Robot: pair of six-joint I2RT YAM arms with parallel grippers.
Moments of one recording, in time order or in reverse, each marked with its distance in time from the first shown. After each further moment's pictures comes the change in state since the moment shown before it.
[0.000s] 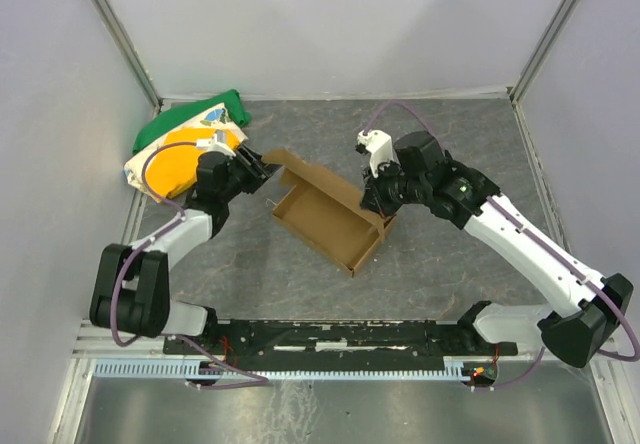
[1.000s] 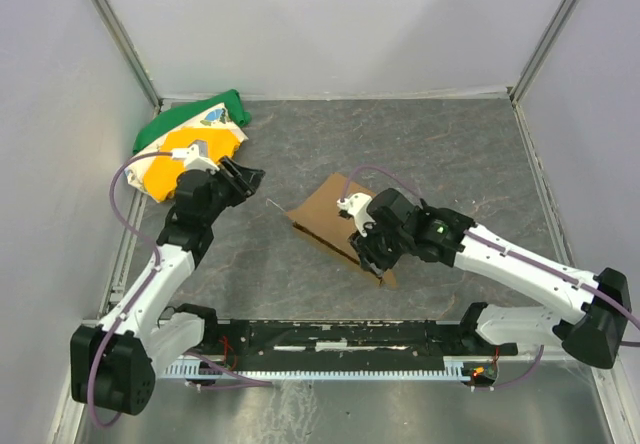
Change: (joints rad) left arm 0.000 -0.461 -0.118 -0.282 -0.174 0.187; right arm 0.261 -0.083 -0.266 -0.069 0.165 0.071
